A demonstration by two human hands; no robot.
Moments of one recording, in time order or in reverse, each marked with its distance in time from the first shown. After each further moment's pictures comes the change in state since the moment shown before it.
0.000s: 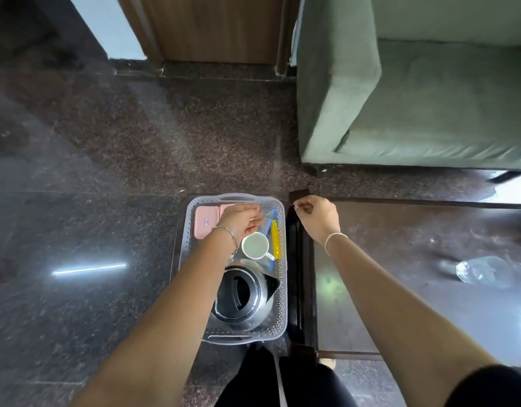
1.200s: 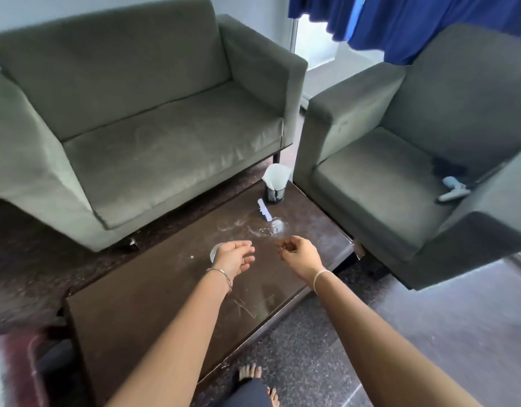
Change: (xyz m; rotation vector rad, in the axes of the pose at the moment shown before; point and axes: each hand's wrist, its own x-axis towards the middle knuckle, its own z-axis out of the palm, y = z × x) left_hand -0.151 -0.228 0.609 0.513 -0.366 0.109; right_hand -0.206 0.452 -0.438 0.322 0.395 0.379
